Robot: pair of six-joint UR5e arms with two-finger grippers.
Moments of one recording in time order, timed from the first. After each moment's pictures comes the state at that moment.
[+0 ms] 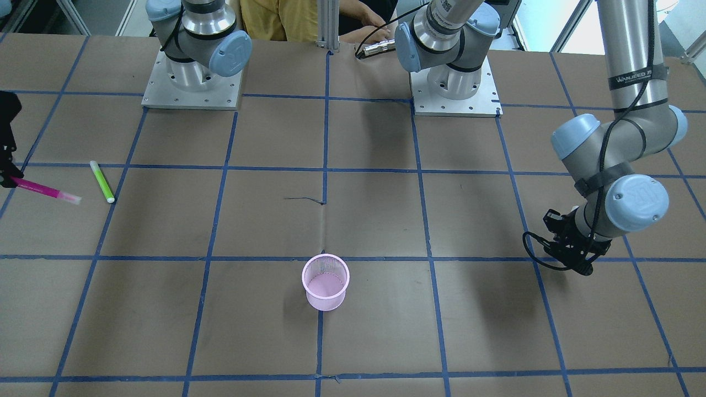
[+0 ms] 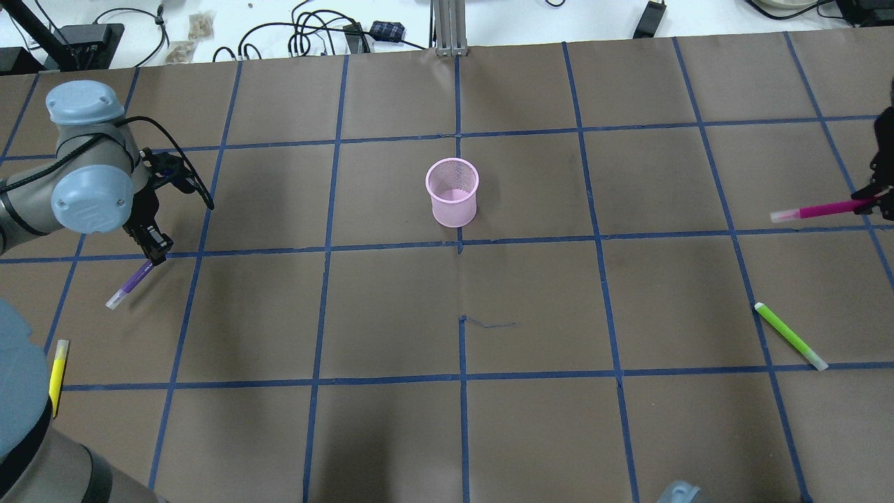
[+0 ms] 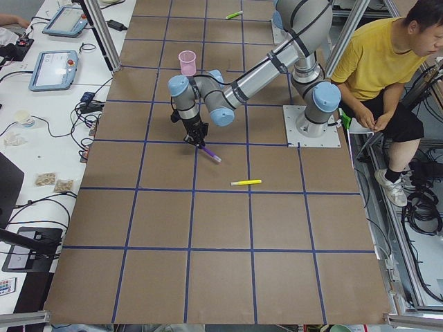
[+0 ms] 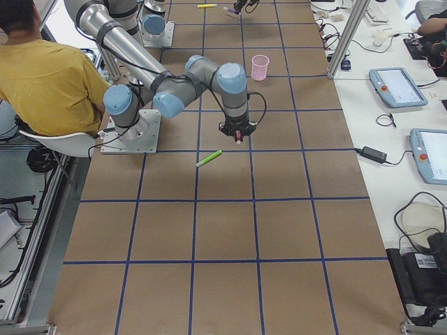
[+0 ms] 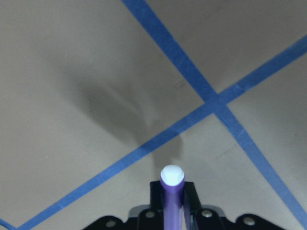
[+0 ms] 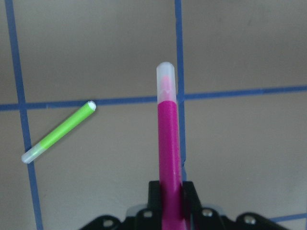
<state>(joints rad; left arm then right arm) -1.20 -1.96 -1.80 -1.09 1.86 1.03 1.01 -1.60 1.89 -1.99 -1.53 -2.12</state>
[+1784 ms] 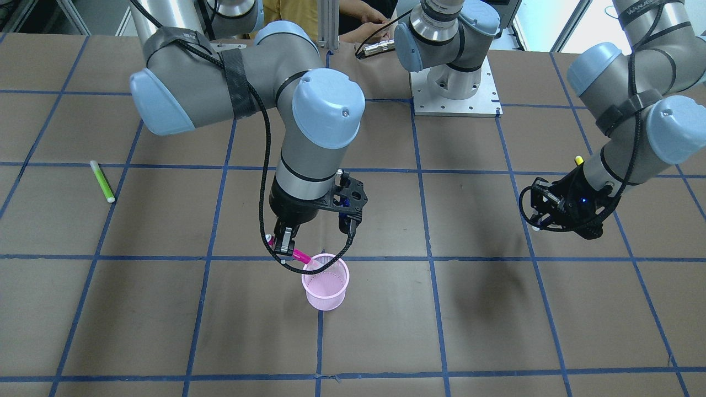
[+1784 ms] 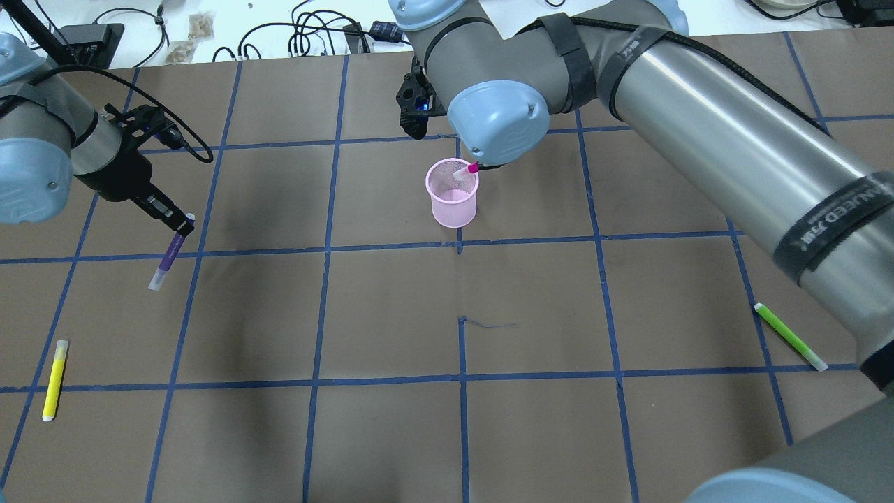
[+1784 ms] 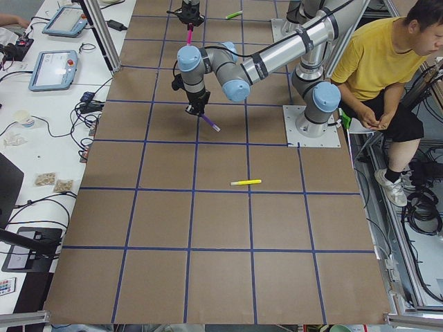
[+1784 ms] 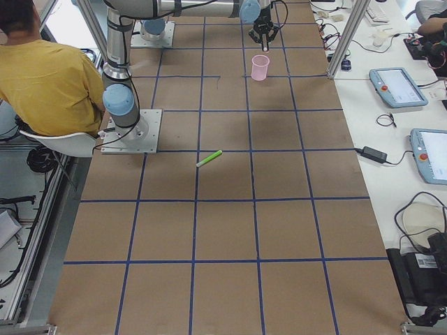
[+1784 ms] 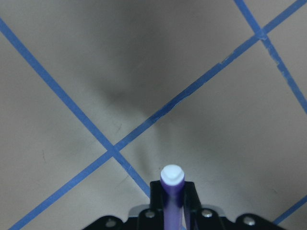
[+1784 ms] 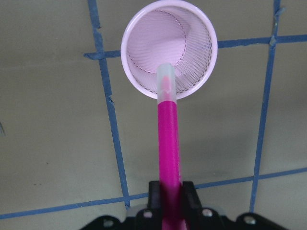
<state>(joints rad) -1.20 -1.76 -1.80 -1.24 1.51 1.04 1.96 -1.10 1.35 -1.81 -1.88 -1.09</state>
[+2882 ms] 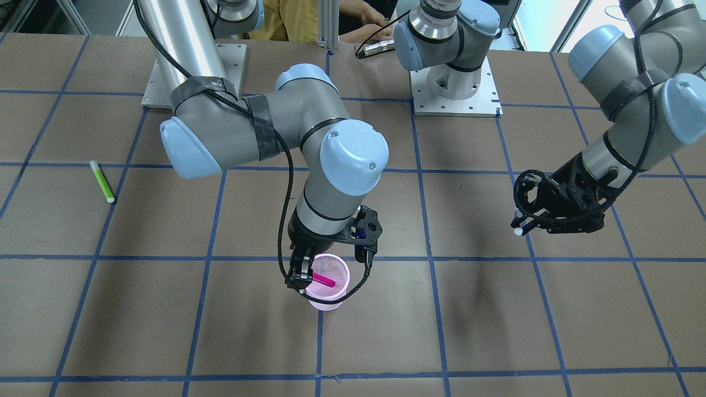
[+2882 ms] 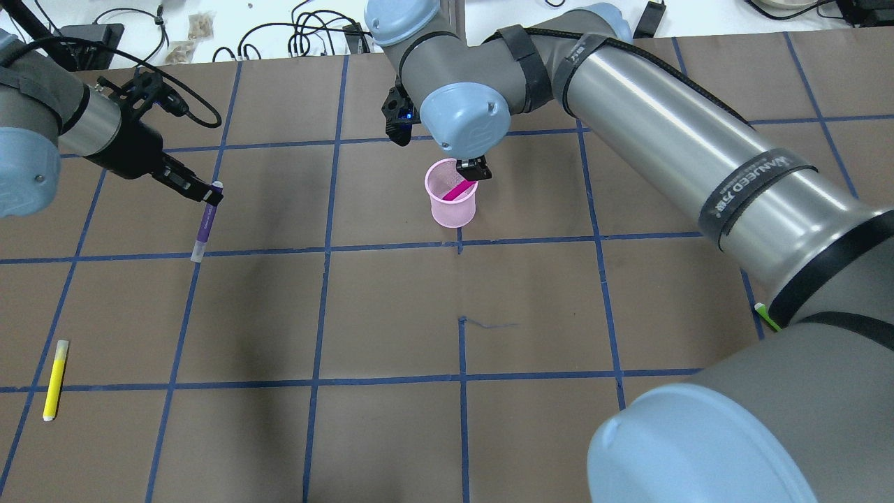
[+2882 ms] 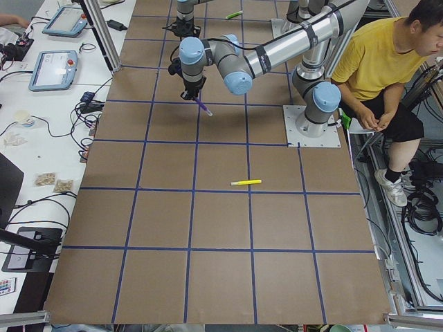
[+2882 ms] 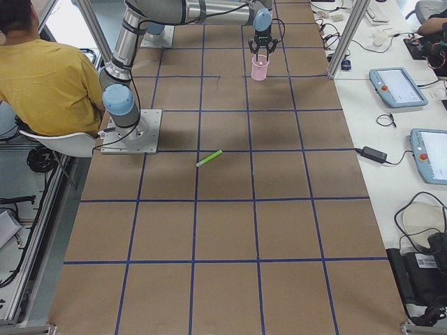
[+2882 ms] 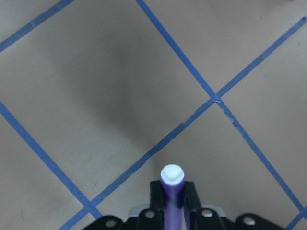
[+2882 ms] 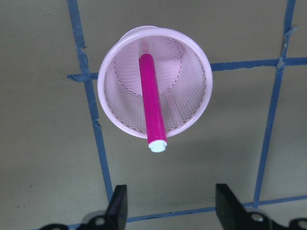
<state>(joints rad) -1.22 -1.72 -1.78 -1.25 1.25 1.03 1.97 -1.01 1.25 -1.80 -1.87 -1.09</state>
